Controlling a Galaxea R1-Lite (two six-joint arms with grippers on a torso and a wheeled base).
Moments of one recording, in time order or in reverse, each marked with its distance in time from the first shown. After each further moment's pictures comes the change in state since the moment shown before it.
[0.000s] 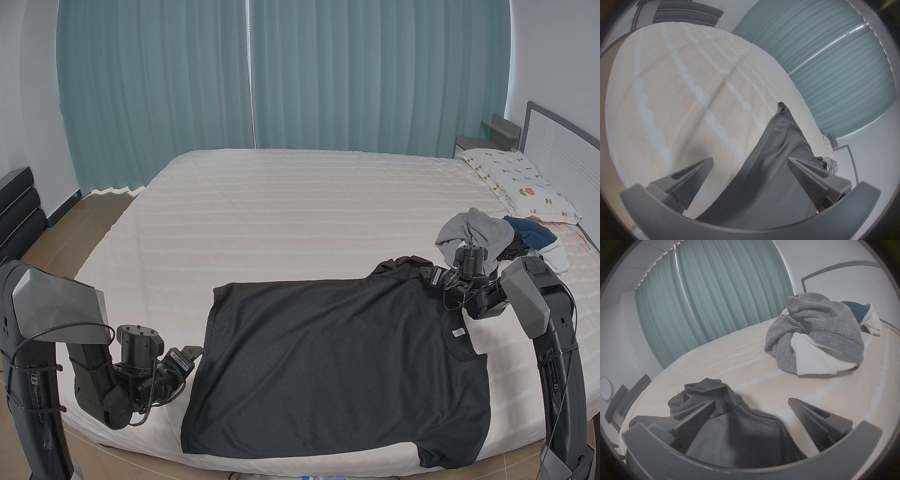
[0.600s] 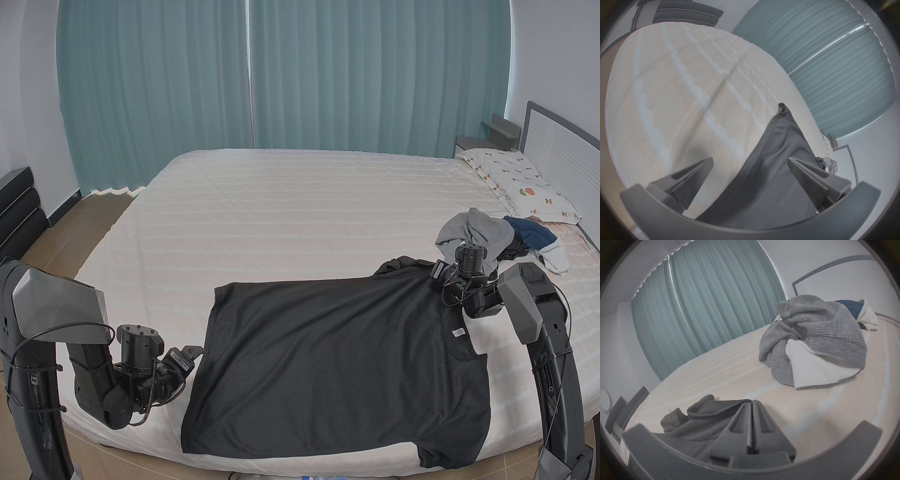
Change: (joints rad) left arm 0.000 0.000 -0.001 0.000 0.000 -0.001; right arm -0.016 0.077 -0.145 -0.006 -0.048 0.072
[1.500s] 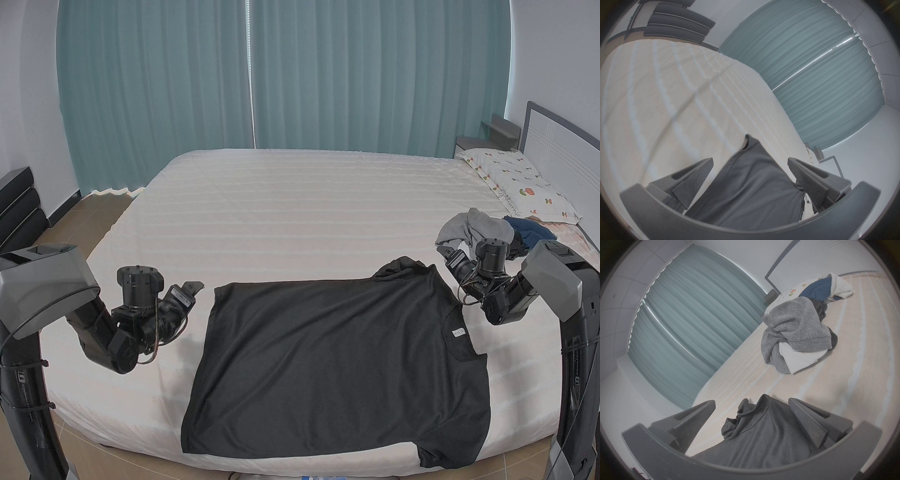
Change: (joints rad) left arm 0.050 -0.070 -0.385 0.245 -0.002 0.027; right arm 0.008 -0.319 0.566 -0.301 0.060 0.400
